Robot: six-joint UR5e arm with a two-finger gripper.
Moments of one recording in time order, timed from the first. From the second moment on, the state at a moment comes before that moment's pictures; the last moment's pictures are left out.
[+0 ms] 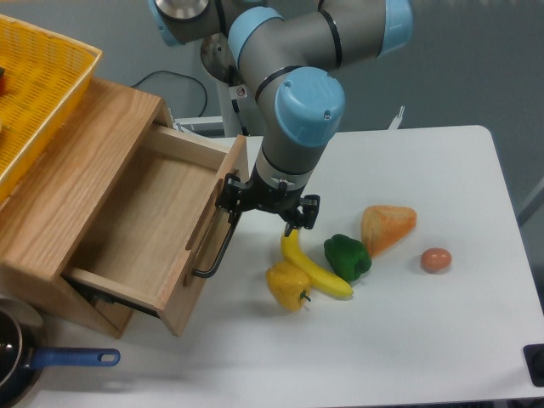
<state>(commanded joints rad) 2.45 -1.86 -1.43 -1.48 1.34 0.59</state>
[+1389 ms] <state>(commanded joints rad) 2.52 -1.87 -1.43 -1.47 1.34 0.64</state>
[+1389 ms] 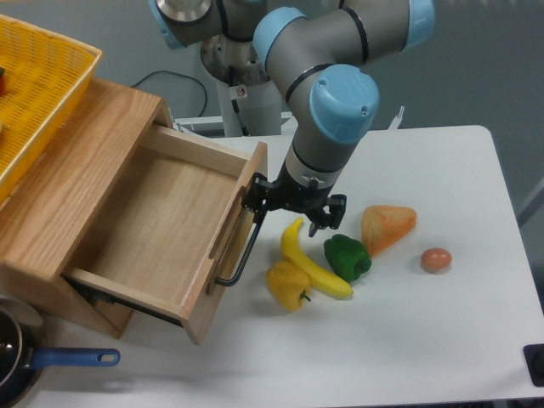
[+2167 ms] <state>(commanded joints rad) 2.54 -1.87 -1.43 -1.47 1.34 0.68</state>
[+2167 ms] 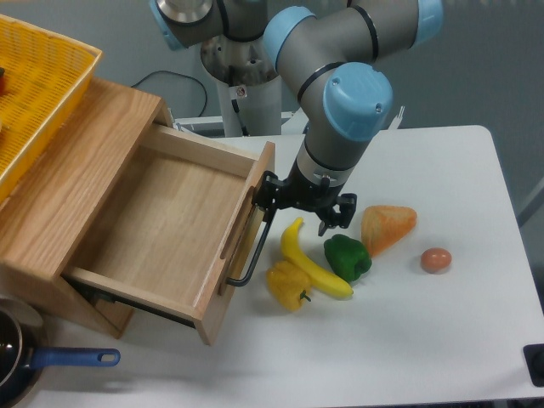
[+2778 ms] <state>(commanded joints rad) 2.54 -1.87 -1.42 -1.47 1.34 0.68</state>
